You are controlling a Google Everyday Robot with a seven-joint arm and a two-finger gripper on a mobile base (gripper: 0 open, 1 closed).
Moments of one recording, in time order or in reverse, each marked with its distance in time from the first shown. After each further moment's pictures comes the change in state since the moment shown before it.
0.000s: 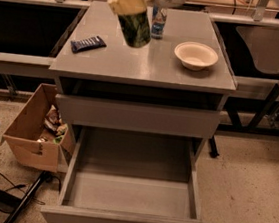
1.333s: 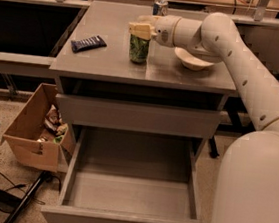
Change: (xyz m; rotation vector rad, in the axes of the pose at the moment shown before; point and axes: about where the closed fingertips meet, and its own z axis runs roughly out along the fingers) arm 0.159 -0.143 0.091 0.165 -0.278 0.375
